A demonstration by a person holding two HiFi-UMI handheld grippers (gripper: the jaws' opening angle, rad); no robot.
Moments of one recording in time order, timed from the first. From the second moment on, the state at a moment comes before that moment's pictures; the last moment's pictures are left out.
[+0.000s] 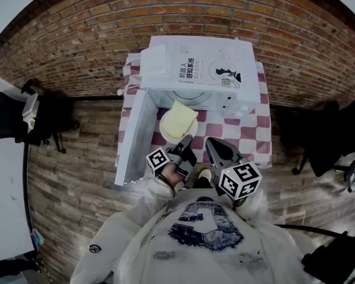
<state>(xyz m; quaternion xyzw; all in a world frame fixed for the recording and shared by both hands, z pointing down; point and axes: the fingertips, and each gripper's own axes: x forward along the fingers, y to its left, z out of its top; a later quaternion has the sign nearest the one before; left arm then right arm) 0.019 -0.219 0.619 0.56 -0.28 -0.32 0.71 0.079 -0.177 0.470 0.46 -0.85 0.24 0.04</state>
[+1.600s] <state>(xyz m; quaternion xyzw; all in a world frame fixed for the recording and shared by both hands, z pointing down) 0.023 -0.044 0.517 0.58 -0.22 -0.34 0.71 0.070 -0.032 0.459 0.50 -0.84 0.21 0.03</state>
